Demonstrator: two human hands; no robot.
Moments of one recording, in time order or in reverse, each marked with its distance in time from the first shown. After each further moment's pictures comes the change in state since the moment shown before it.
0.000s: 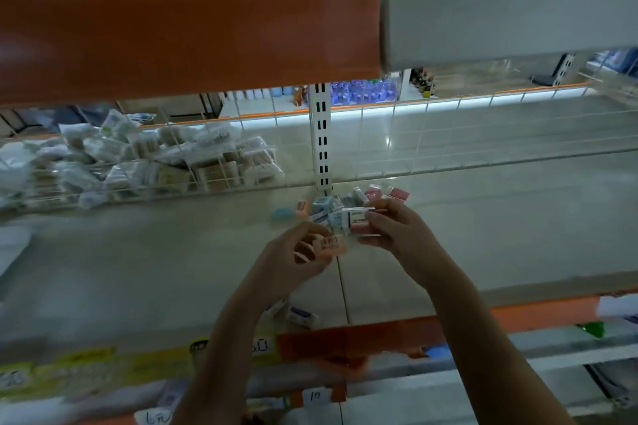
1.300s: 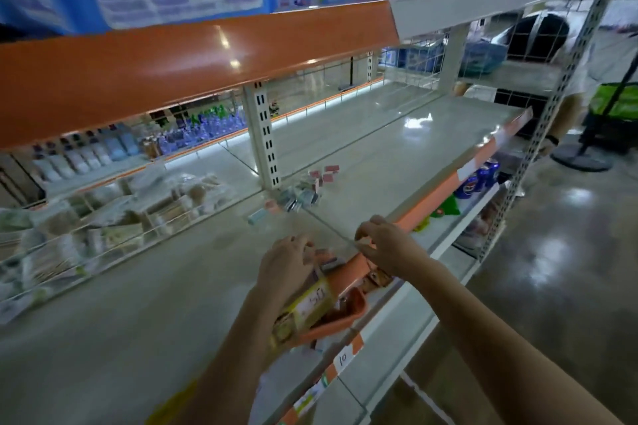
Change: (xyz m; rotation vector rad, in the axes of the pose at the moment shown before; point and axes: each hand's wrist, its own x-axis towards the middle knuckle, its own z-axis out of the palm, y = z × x) left_hand -0.019 -0.055 -0.040 0.655 -0.312 0.317; right_hand -0.113 0.054 0.109 -1.446 0.517 0.054
